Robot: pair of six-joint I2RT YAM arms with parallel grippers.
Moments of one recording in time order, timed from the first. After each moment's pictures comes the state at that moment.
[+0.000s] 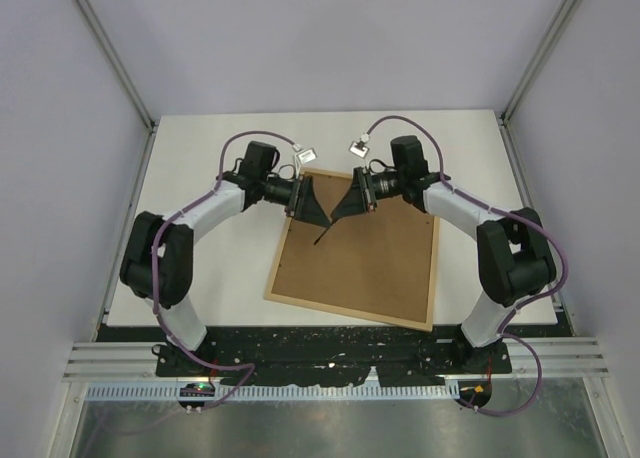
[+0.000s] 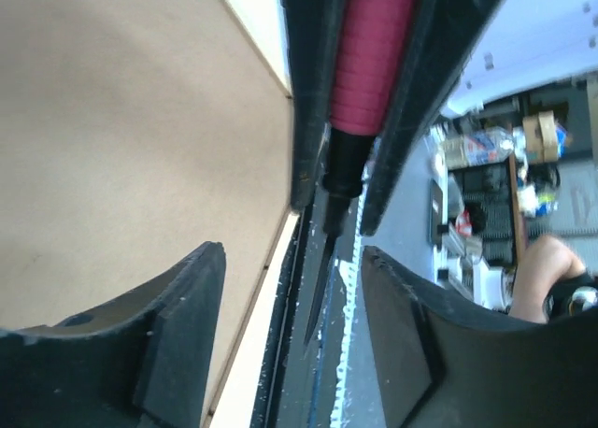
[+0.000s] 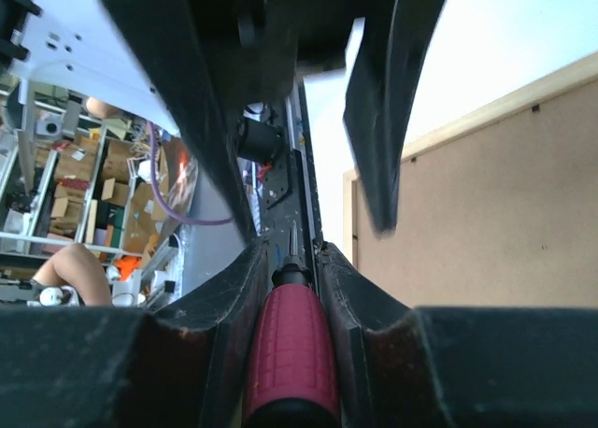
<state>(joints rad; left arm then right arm) -0.43 1.74 1.20 -0.24 1.19 -0.23 0.36 1.72 1.17 -0.05 -1.26 0.36</state>
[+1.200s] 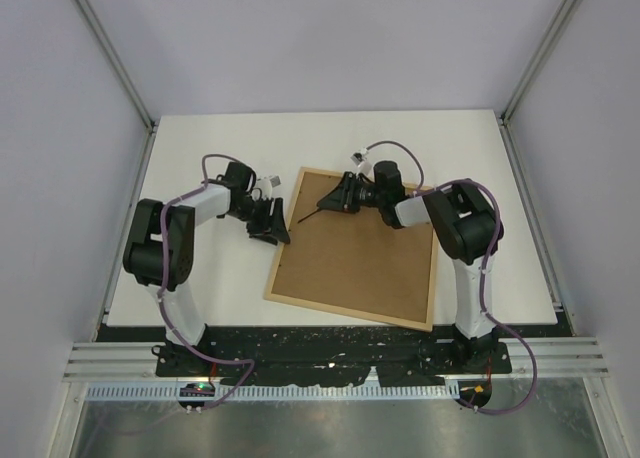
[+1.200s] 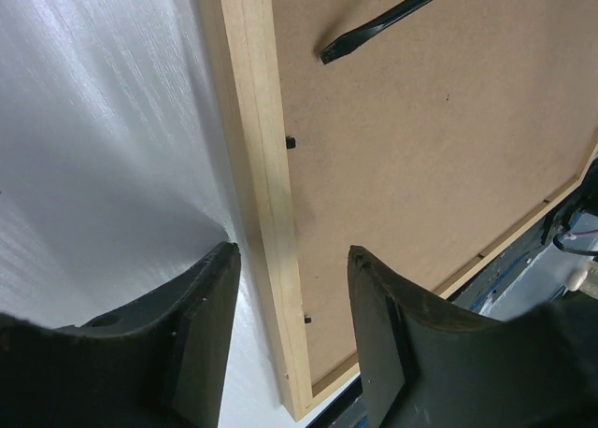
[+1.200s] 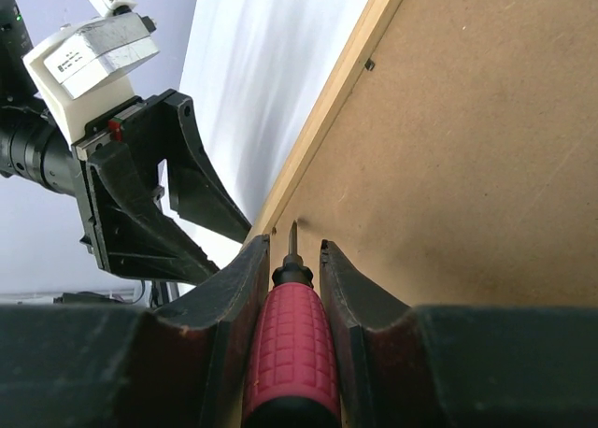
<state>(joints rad) -0.23 1.85 1.12 -0.53 0.63 -0.11 0.41 2.12 1.07 0.69 -0.75 0.80</state>
